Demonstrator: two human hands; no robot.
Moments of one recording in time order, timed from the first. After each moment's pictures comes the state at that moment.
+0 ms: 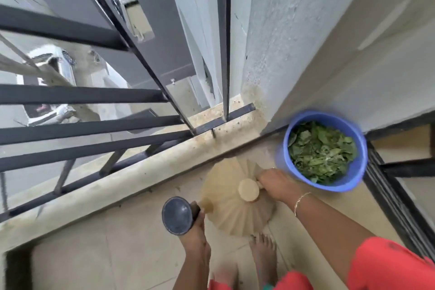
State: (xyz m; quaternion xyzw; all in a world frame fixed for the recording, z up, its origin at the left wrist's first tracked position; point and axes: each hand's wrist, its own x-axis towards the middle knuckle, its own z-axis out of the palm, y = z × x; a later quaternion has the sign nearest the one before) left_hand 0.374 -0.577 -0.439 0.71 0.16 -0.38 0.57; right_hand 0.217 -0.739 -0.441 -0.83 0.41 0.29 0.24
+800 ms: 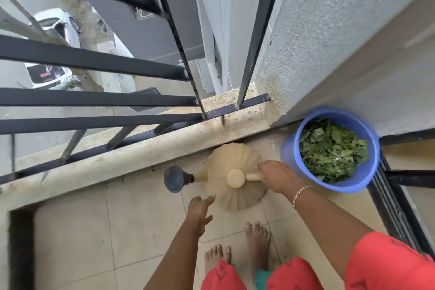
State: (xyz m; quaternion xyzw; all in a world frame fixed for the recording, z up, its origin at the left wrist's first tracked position) left_hand 0.400 -0.580 -0.458 0.74 0.12 -0.60 0.28; right_hand 0.236 -0.734 -0.449 -0.82 0.41 0.33 0.23
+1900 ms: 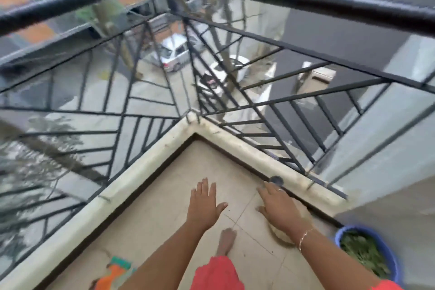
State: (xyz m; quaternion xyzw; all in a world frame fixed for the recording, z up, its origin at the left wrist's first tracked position) left_hand 0.327 -0.271 -0.033 0.95 -0.19 -0.24 0.02; right_hand 0.265 -0.472 -0.013 -0.98 0.00 0.17 0.06
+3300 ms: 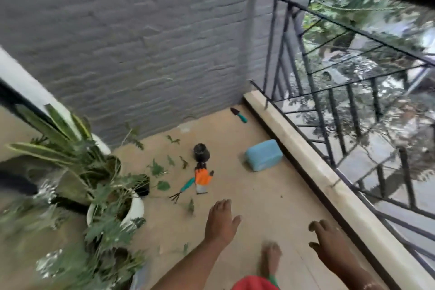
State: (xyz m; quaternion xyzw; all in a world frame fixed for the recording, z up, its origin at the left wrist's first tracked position) left_hand -0.263 0.388 -0.038 0.61 0.73 -0.01 0.29; right_hand 0.014 0.395 -0.055 -0.62 -0.75 0.20 -0.04
